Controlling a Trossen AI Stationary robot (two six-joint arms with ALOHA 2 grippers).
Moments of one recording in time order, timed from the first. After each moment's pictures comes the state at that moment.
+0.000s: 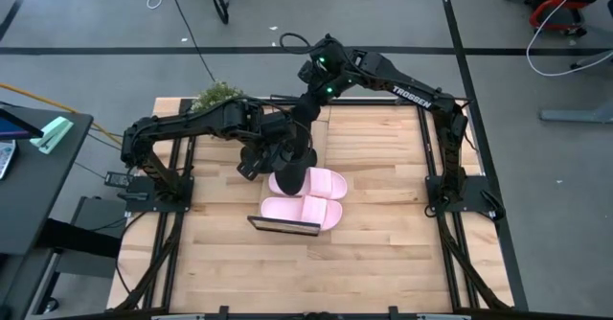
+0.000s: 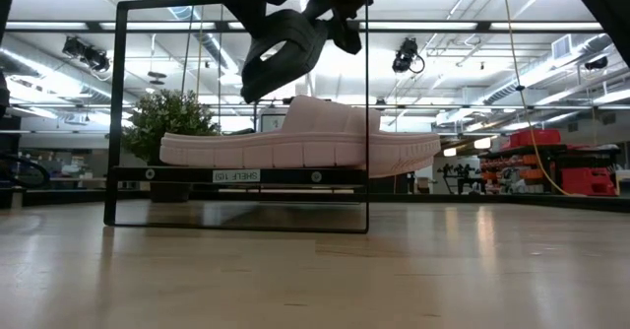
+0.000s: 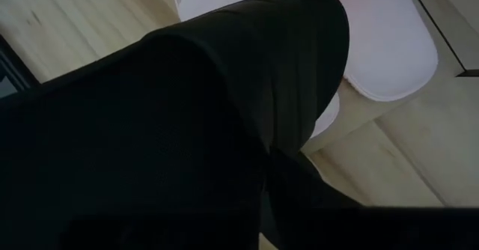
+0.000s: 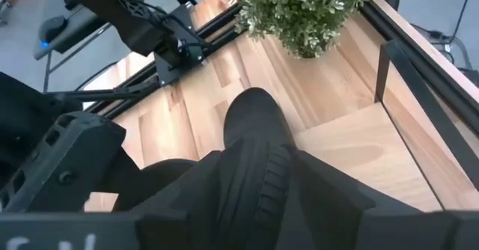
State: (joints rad) left arm 0.11 1.68 1.79 -1.31 -0.05 0.85; right arm -0.46 1.97 2.15 -0.94 -0.42 0.27
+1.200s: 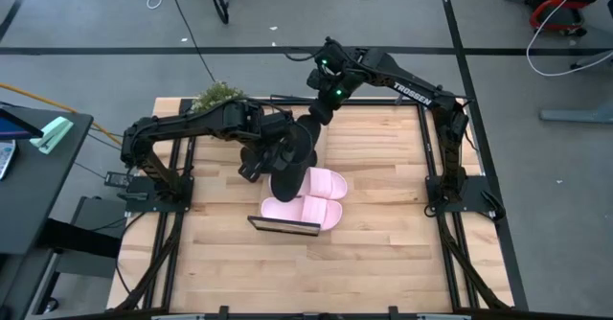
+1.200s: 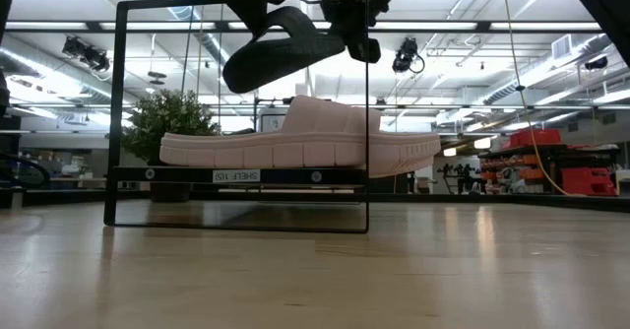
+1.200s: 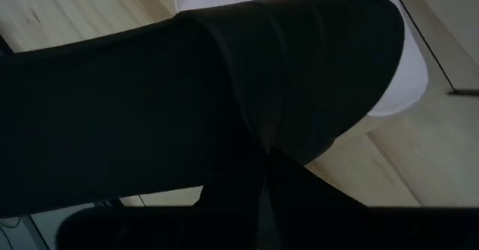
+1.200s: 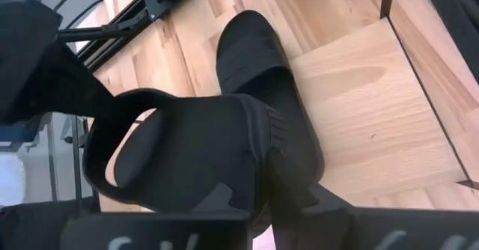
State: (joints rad) left arm 0.11 1.68 1.79 -1.30 -0.05 0.79; right arm -0.49 1.98 2.15 -1.18 -0.52 0.18
